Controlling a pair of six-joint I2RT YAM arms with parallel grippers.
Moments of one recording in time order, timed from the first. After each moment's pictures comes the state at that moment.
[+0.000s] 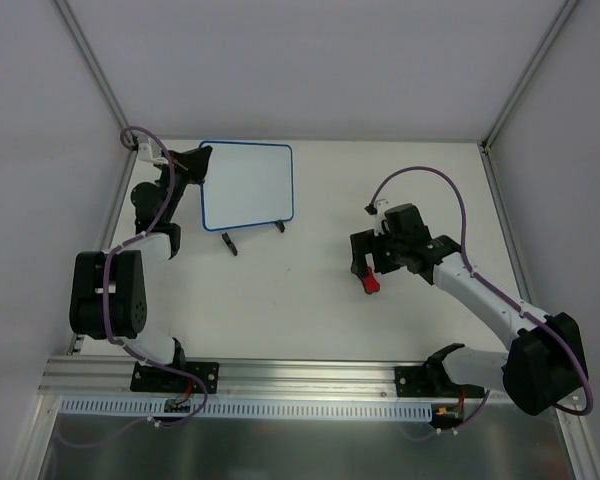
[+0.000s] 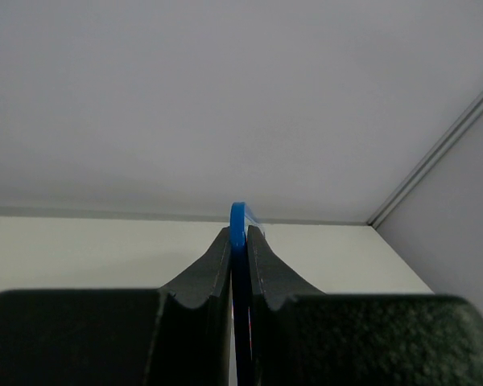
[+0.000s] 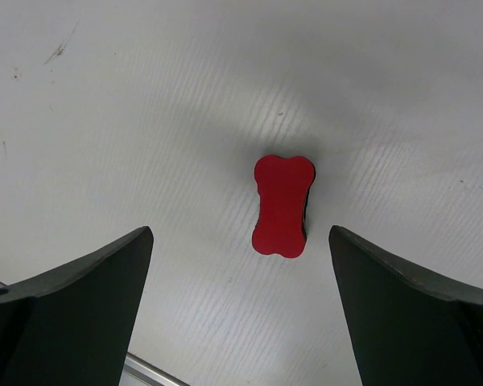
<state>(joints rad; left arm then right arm) 0.03 1.57 0.74 1.17 0.37 -0.61 0.50 1.22 0.83 -0.52 -0.11 0.16</state>
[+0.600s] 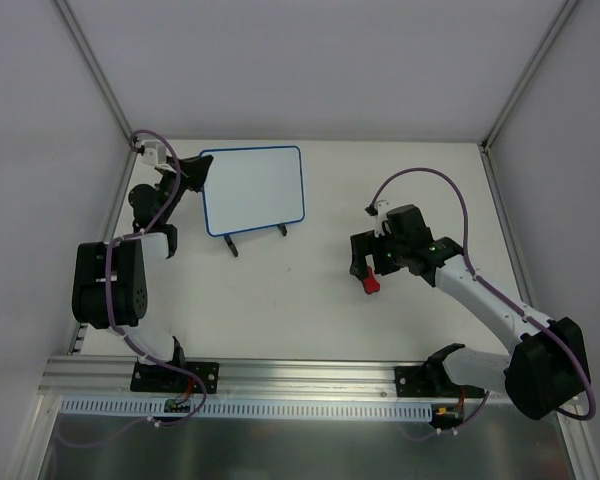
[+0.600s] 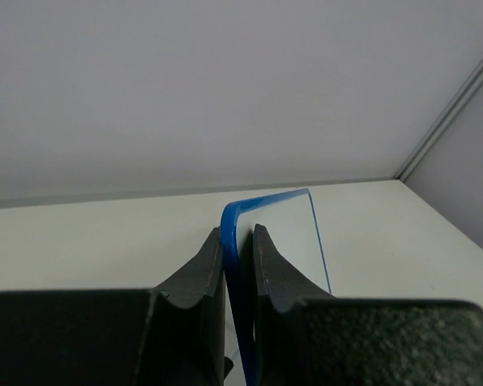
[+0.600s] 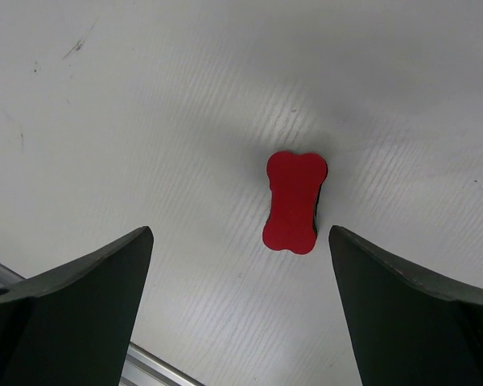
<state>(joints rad) 0.09 1.65 0.72 1.21 0.52 -0.48 0.50 1.20 0.82 -0.52 -0.14 0.16</state>
